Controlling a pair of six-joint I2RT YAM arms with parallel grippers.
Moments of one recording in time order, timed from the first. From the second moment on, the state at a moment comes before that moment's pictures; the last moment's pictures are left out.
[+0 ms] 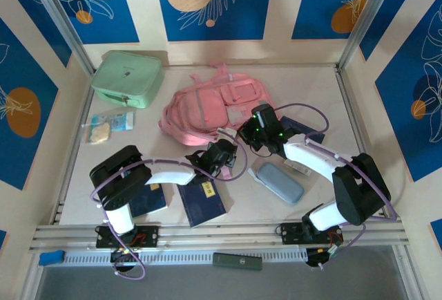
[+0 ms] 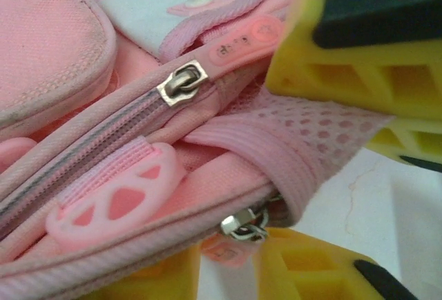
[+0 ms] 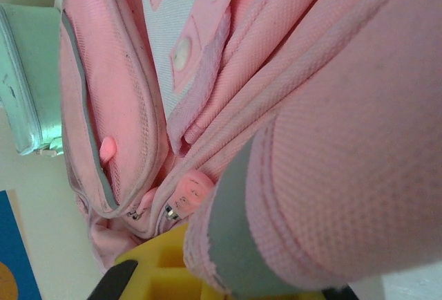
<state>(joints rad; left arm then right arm) -1.01 1.77 0.87 0.29 -0.48 -0.34 0.55 1.45 0.86 -0.18 -0.13 1.30</state>
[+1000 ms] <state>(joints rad) -0.91 1.50 0.75 0.16 -0.18 -0.24 0.40 1.43 0.90 -0.24 -0.31 1.17</state>
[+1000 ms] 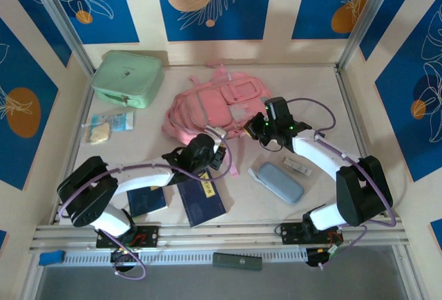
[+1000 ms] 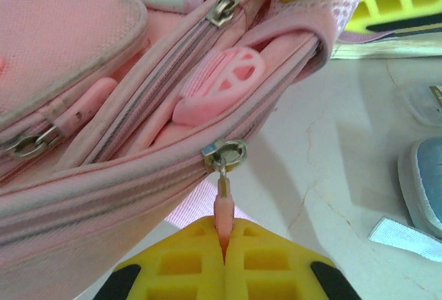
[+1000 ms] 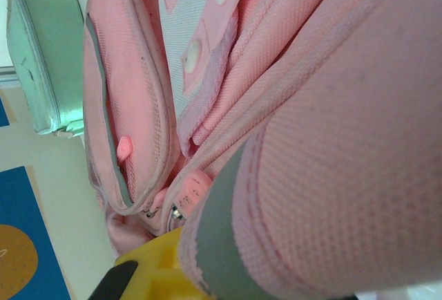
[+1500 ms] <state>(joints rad) -0.81 1.45 0.73 0.09 0.00 -0.26 0.27 1.61 1.08 -0.31 -0.45 1.01</state>
